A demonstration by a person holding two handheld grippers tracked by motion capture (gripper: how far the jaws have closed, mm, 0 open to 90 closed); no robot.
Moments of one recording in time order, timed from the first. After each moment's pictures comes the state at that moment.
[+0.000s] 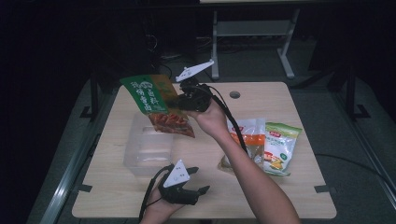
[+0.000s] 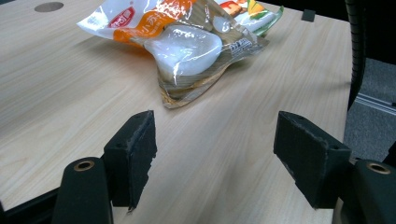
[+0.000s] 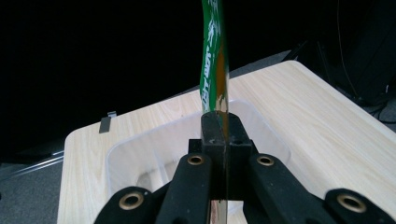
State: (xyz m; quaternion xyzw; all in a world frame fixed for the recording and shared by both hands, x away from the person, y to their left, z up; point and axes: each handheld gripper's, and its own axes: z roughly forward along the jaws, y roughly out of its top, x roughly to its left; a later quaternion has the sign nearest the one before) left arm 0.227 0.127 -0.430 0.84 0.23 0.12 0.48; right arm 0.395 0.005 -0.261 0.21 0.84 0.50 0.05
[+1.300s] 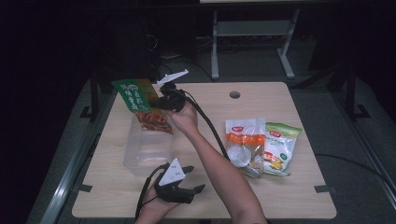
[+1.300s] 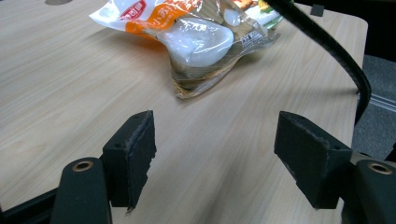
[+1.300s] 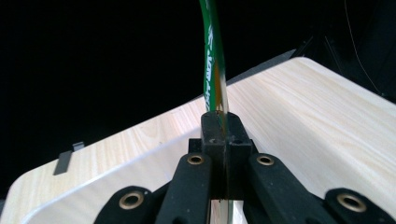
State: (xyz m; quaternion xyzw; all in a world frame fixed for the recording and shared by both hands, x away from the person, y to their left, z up) left arm 0.232 0.140 -0.430 0.84 0.23 0.12 0.47; right arm 0.463 0.075 -0.341 0.25 0.82 0.52 0.02
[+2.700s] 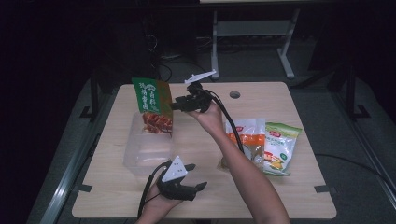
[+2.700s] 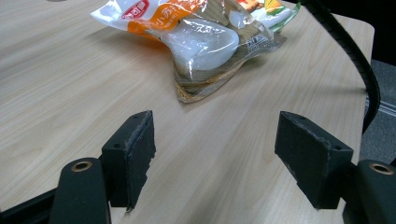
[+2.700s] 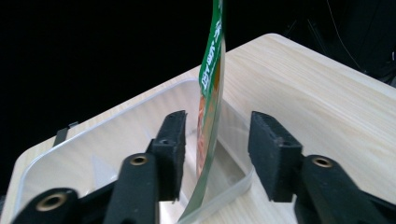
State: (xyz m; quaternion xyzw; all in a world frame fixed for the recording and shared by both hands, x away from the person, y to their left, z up) left arm 0.239 0.133 -0.431 0.84 0.25 0.11 0.47; right arm 0.463 -0.002 -0.344 0.27 0.81 0.51 0.01
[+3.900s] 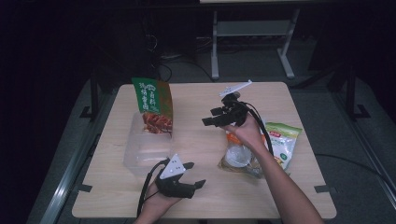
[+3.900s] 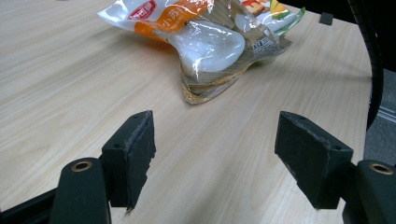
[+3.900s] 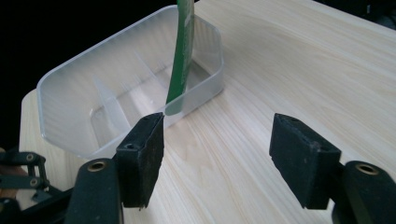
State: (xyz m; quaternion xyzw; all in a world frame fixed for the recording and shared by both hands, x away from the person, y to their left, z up) left arm 0.243 0.138 -0.430 0.83 0.26 0.11 0.48; right arm 0.419 -0.100 -0.350 0.31 0.84 0.45 0.01
